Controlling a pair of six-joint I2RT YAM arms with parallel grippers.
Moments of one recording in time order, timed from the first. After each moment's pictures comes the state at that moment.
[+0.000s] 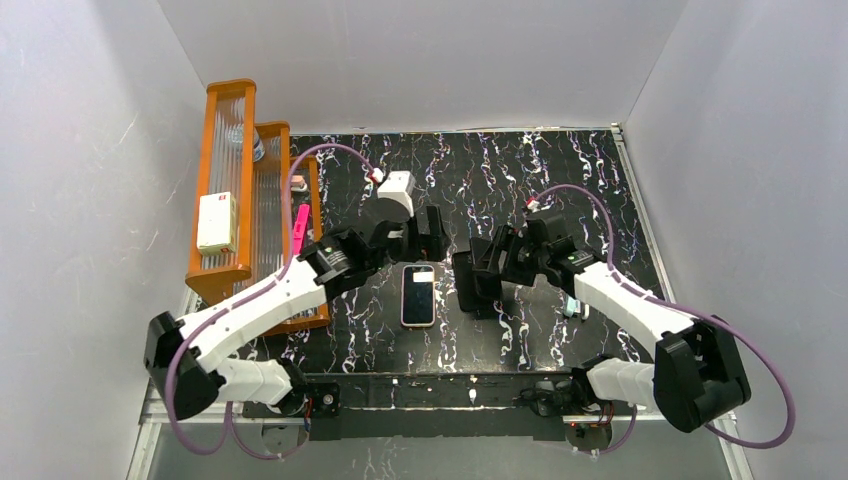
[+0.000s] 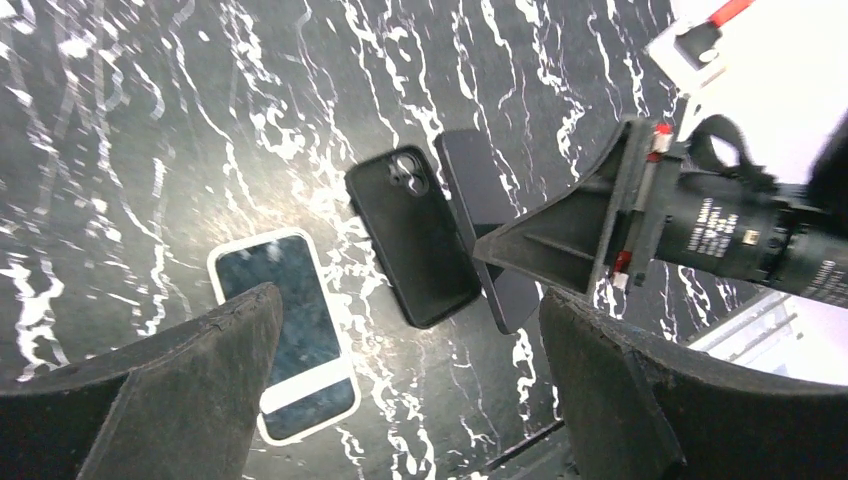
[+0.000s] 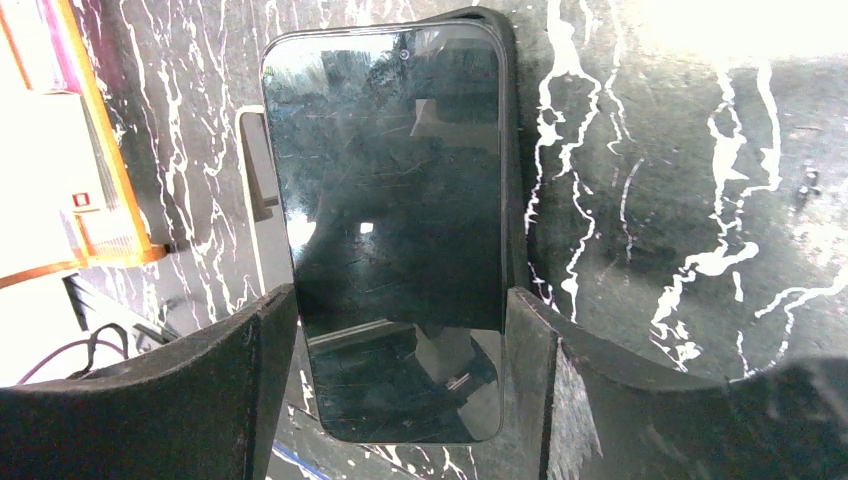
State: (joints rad) left arm -0.90 1.28 1.10 -0.39 -0.26 -0.64; right arm 0.45 1.19 0.69 -0.31 -0.26 0.71
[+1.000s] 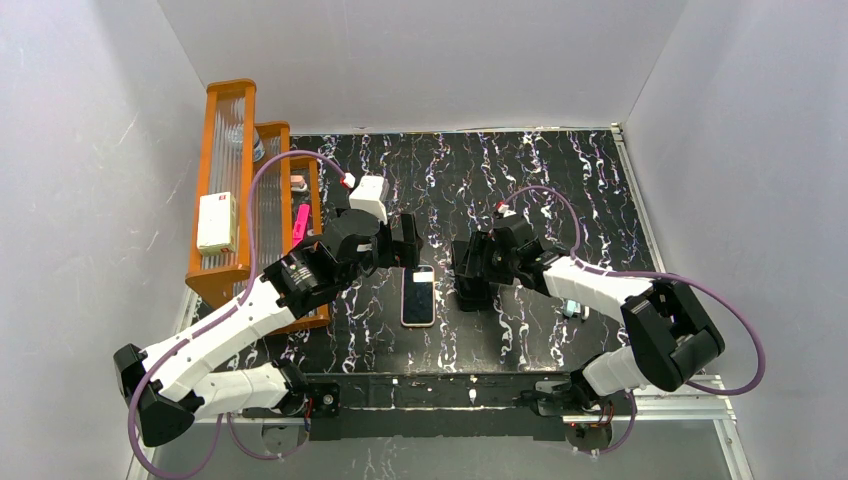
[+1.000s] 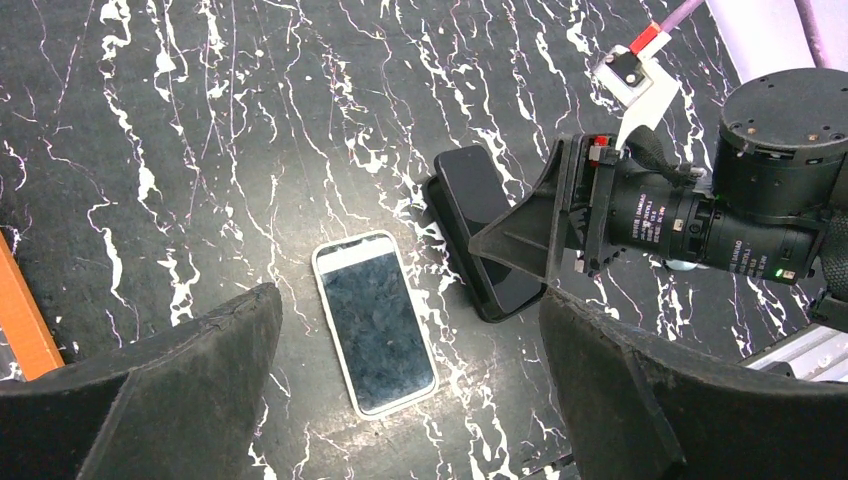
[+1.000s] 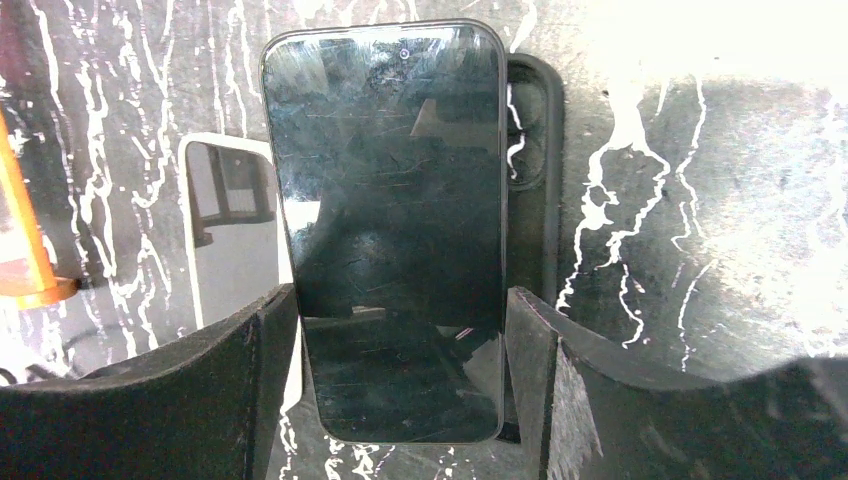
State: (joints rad) left arm -0.90 1.06 1.05 -0.49 -0.38 -0.50; right arm 0.61 1.42 0.70 -0.09 -0.11 0.69
